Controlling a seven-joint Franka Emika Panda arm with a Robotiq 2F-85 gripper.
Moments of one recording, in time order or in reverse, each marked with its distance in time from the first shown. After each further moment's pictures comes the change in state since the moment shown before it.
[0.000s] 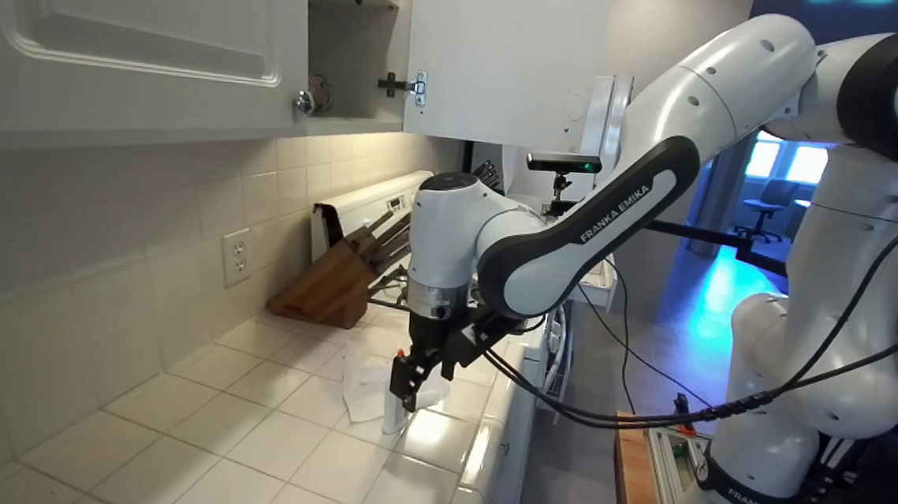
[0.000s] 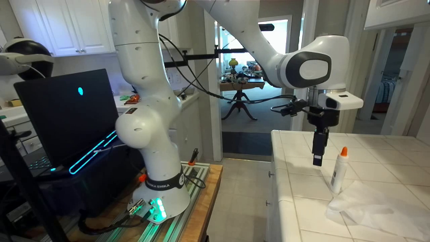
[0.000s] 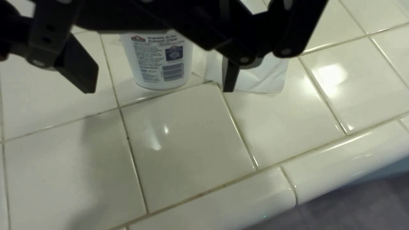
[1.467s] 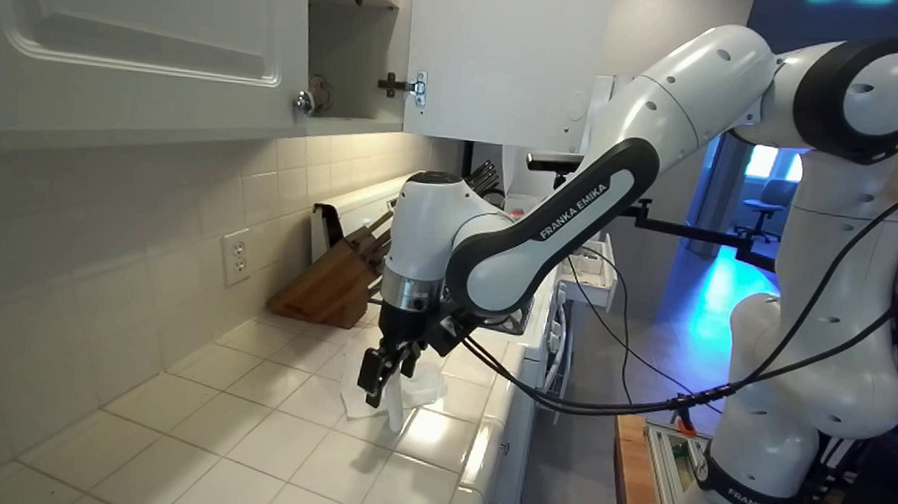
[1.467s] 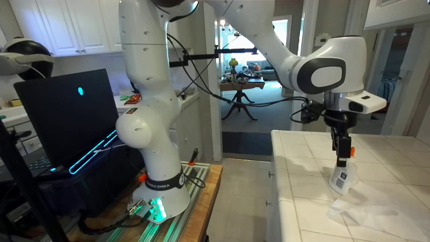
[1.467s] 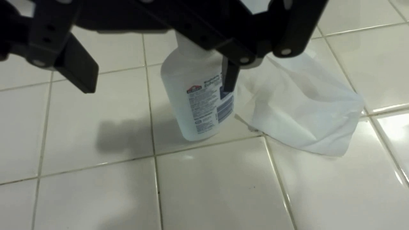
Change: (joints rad) arm 0.013 0.099 -0.036 0.084 0.080 0.145 -0.242
